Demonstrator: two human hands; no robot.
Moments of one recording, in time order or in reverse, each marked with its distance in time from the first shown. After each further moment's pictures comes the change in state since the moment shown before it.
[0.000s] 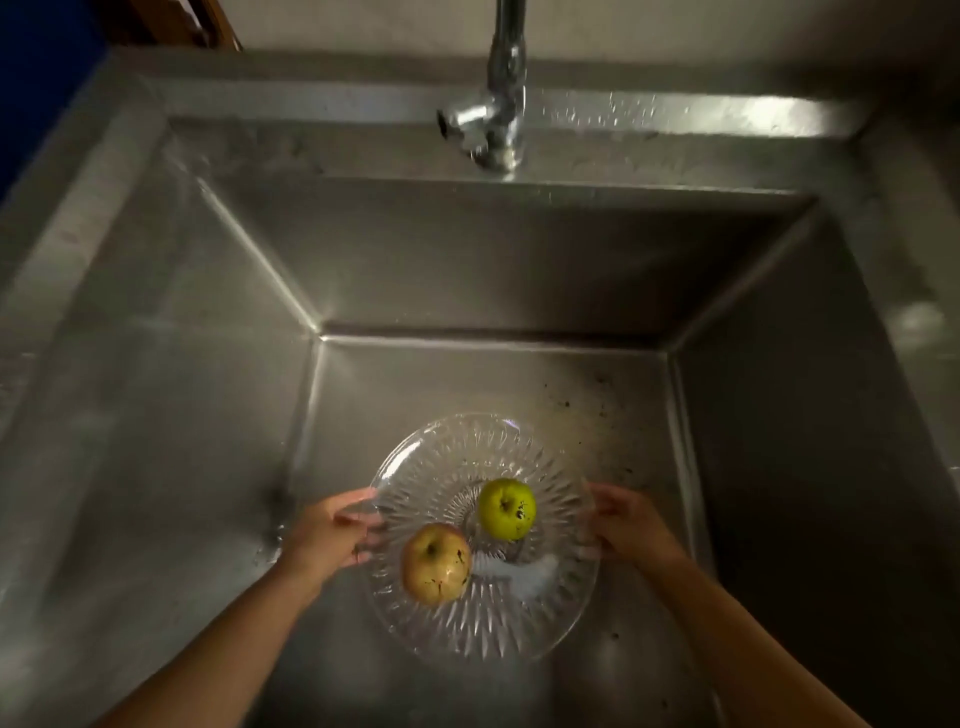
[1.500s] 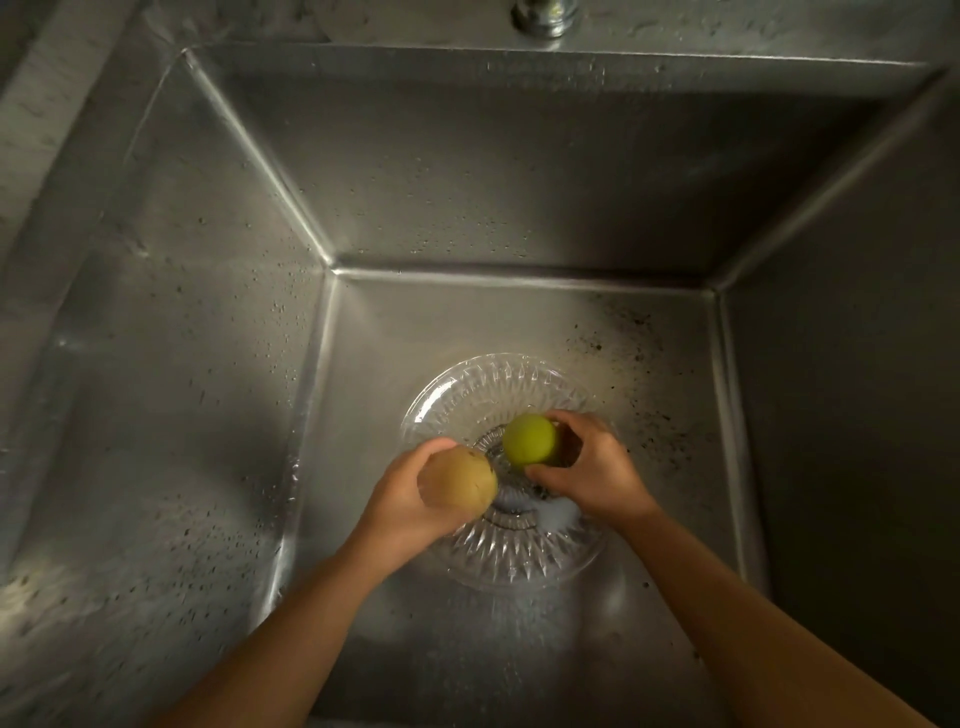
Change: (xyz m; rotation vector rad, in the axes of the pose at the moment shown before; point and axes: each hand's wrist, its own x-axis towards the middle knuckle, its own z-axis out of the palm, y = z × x) left_hand 0.008 -0.045 0.045 0.204 -0.151 0.502; right_hand 0.016 0.008 0.054 -0.399 -0.003 -0.471
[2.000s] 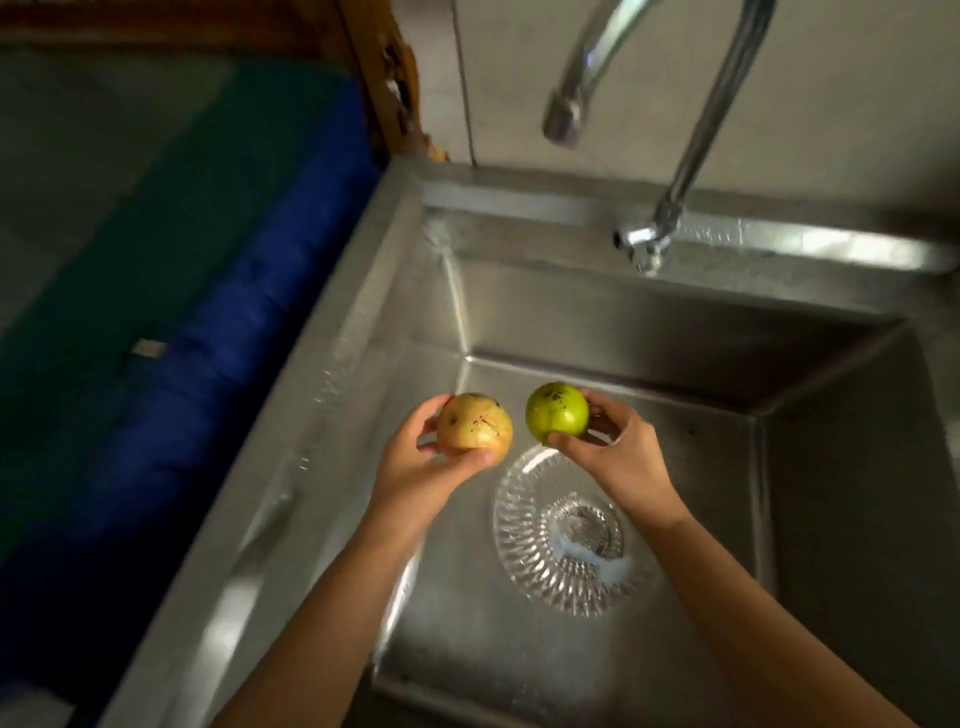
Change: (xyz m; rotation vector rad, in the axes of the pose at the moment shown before) left_hand -0.093 0.144 -0.128 -0.450 0.399 0.010; right_hand -0.047 -0.197 -0.032 0.333 0.028 -0.159
